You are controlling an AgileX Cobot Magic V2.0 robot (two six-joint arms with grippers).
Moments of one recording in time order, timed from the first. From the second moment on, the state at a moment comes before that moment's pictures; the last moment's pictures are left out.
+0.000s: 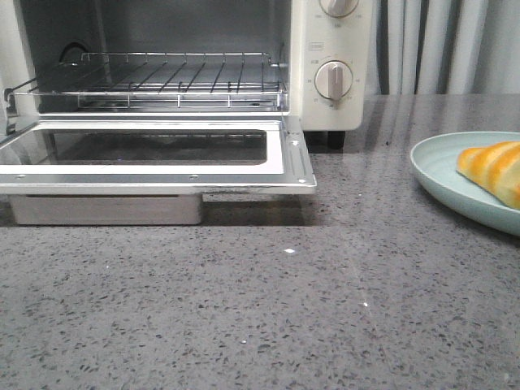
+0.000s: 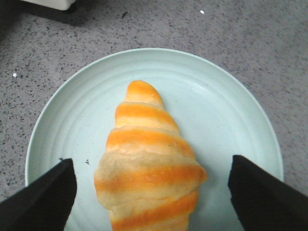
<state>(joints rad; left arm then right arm) -0.71 0.39 -0.54 0.02 0.11 -0.03 0.29 0.95 -0.71 -0.25 0.58 0.19</state>
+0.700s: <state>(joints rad) -0.71 0.39 -0.54 0.03 0.10 -0.03 0.29 1.33 -1.10 -0.16 1.05 0.09</state>
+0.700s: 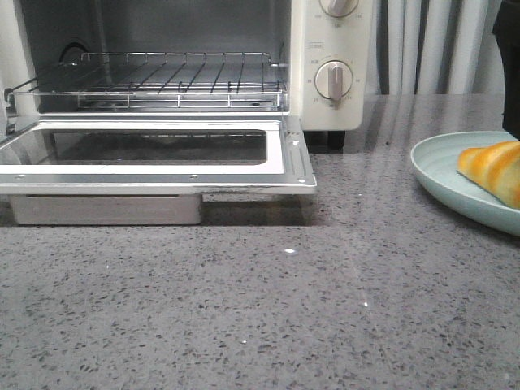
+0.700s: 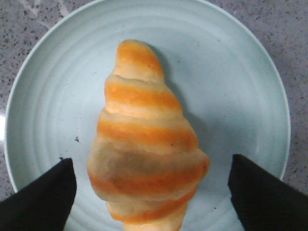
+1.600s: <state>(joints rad) -0.71 0.39 -0.56 0.05 0.10 -0.03 0.29 1.40 -1.11 -0.15 1.08 0.09</state>
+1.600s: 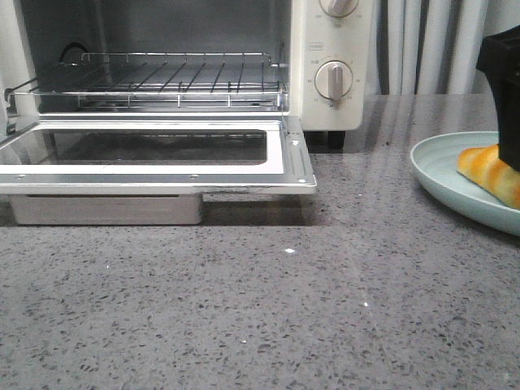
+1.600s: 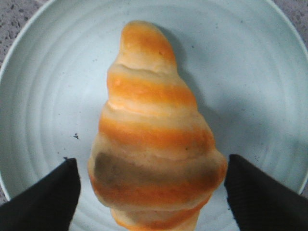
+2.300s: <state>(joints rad) -0.71 0.39 -0.56 0.05 0.10 -0.03 0.29 1.47 -1.11 -0.15 1.10 0.09</state>
